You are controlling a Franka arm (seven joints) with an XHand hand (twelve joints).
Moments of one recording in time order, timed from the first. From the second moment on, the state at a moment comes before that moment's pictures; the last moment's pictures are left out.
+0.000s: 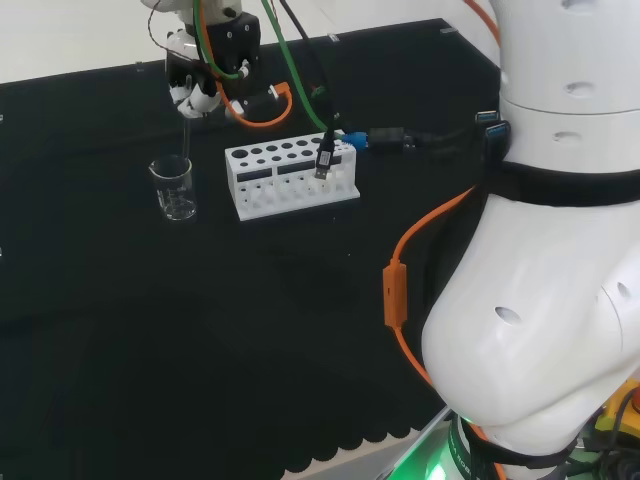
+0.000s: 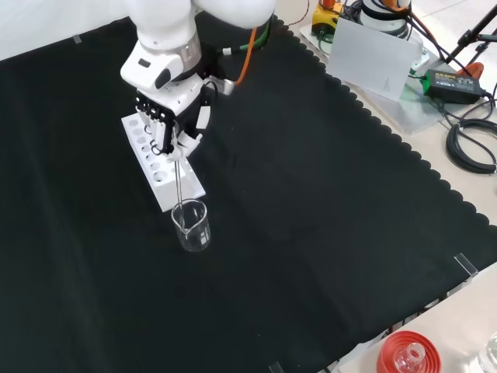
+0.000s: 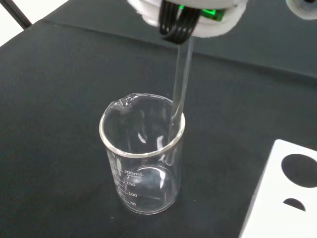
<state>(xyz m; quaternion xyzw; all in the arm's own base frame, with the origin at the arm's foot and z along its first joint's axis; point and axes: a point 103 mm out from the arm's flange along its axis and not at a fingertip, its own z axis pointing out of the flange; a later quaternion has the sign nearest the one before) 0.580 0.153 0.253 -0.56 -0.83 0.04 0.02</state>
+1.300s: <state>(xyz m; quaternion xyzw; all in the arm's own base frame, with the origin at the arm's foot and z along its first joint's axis) 0.534 0.207 0.284 -0.53 -0.85 0.03 0.01</state>
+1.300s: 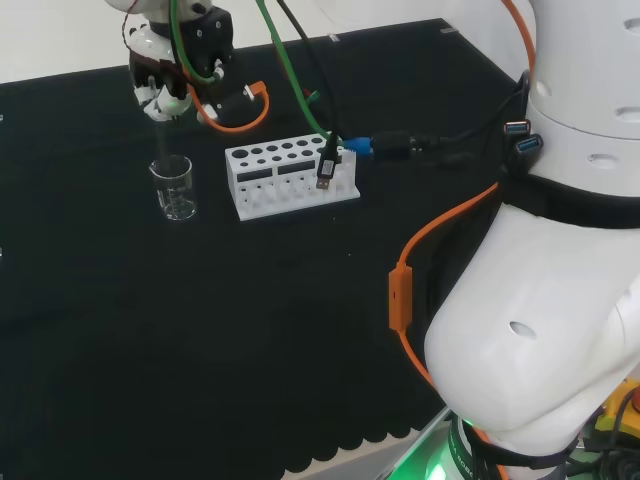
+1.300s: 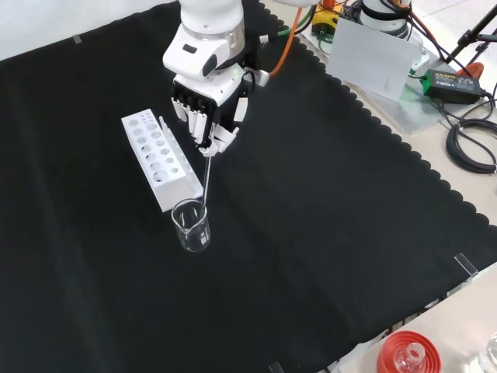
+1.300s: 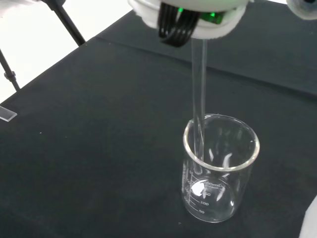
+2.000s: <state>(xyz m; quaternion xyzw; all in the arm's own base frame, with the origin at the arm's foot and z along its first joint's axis) 0.543 0.217 0.276 -0.53 -0.85 0.03 0.01</state>
